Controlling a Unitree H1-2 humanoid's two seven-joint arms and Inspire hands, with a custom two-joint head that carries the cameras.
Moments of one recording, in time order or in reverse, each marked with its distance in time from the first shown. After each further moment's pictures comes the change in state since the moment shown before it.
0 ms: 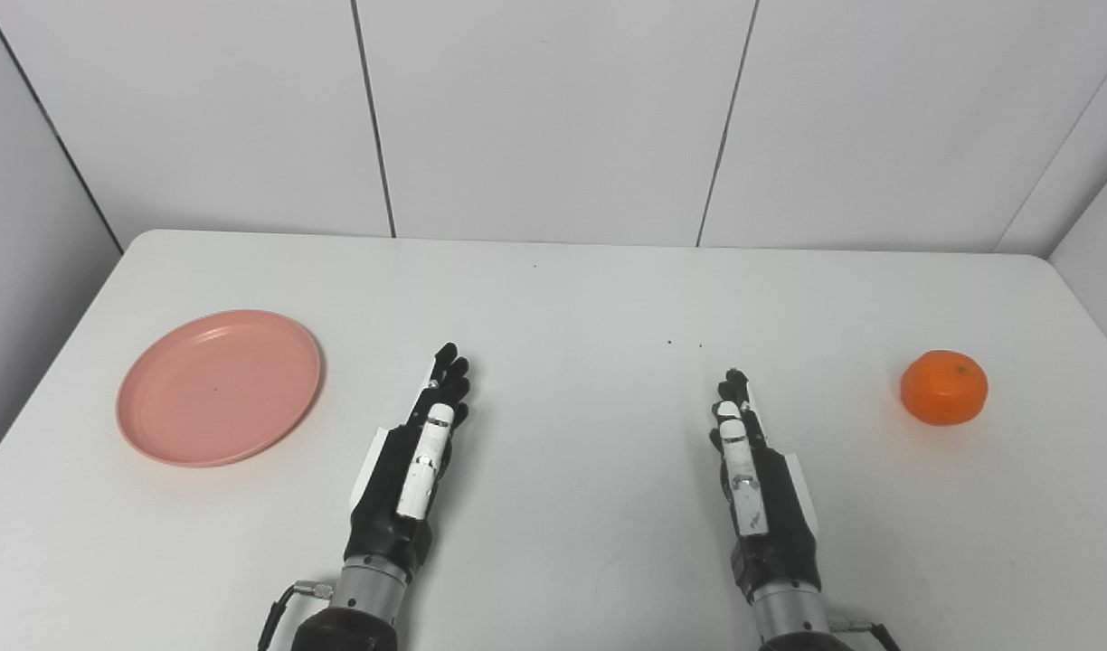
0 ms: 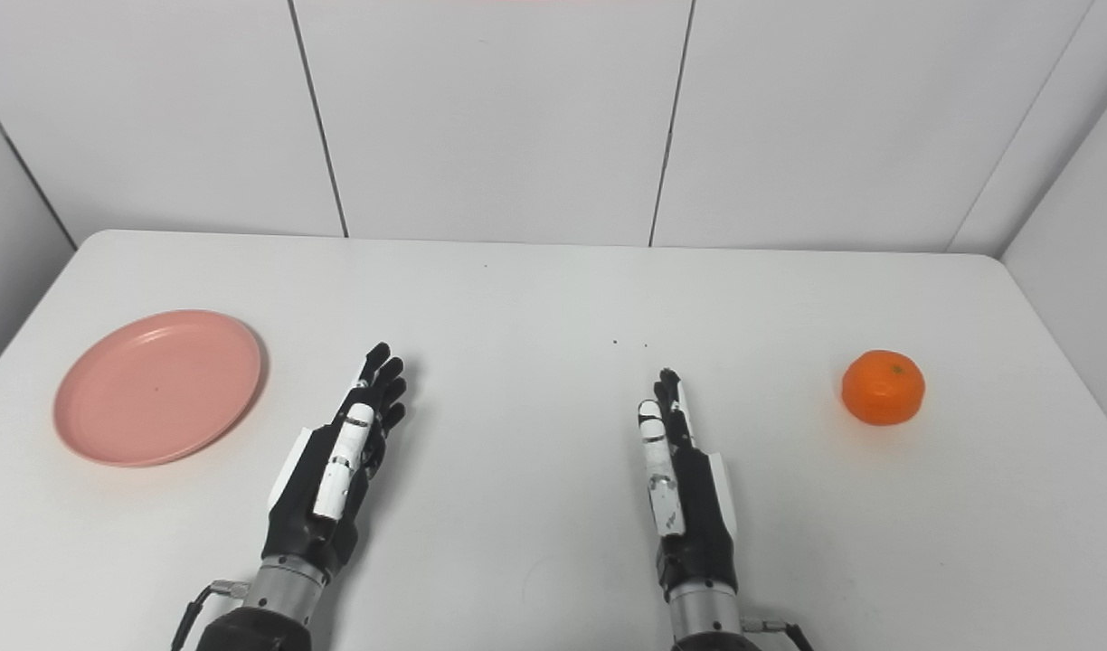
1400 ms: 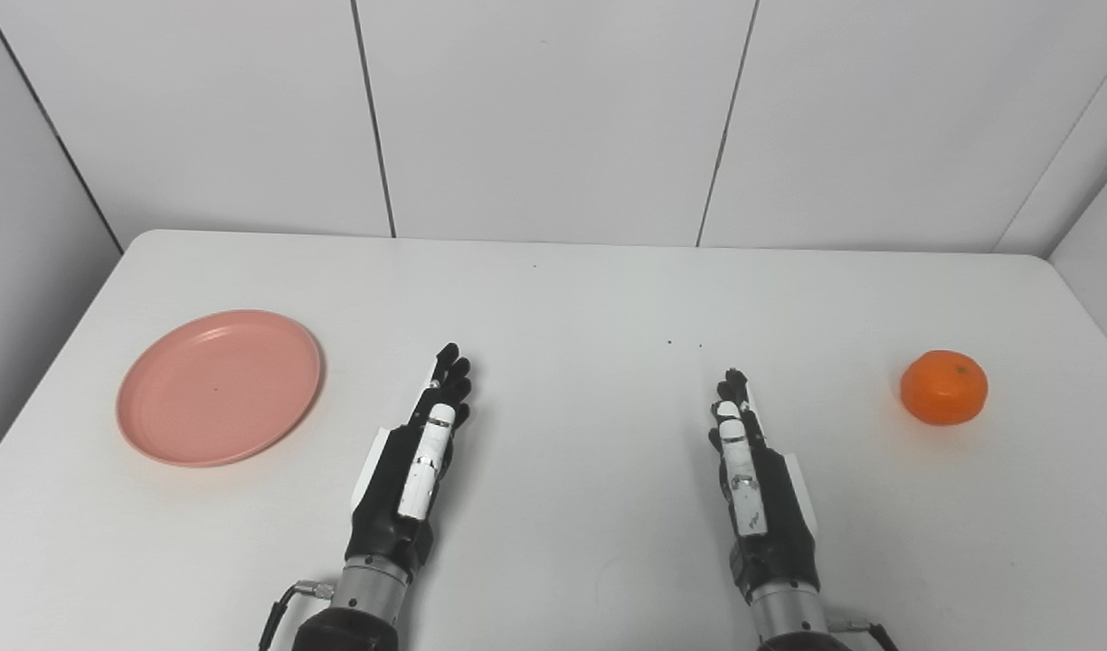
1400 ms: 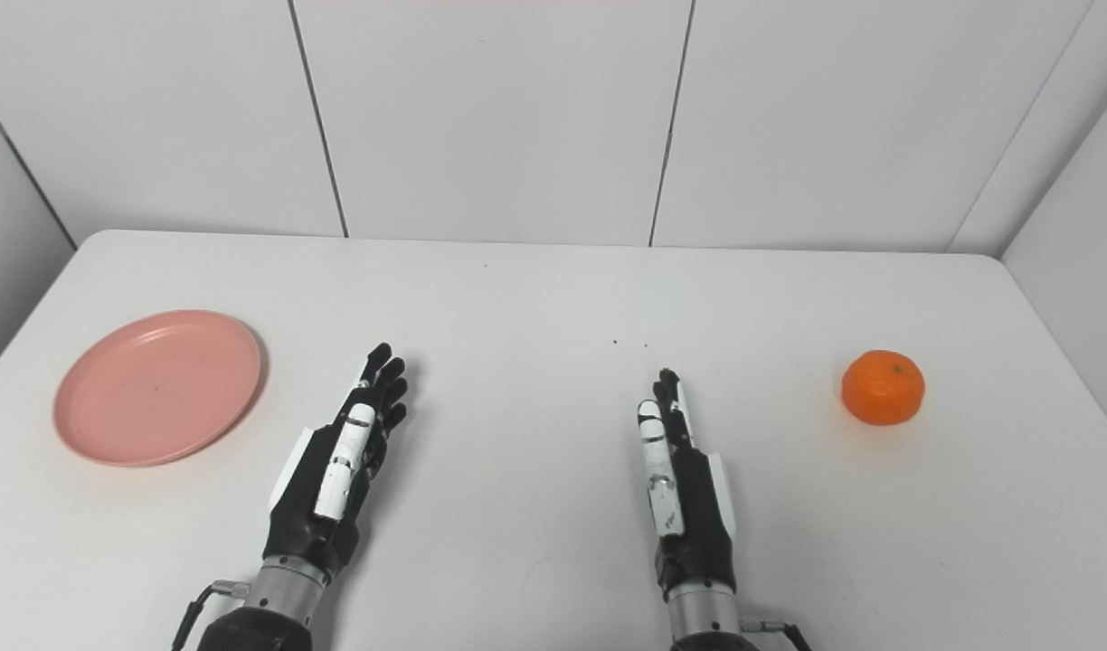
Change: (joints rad) left arm 0.000 0.000 -0.003 0.000 0.000 0.000 0.000; right arm 0.000 0.003 -0.001 0.005 0.000 -0.007 -0.002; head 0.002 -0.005
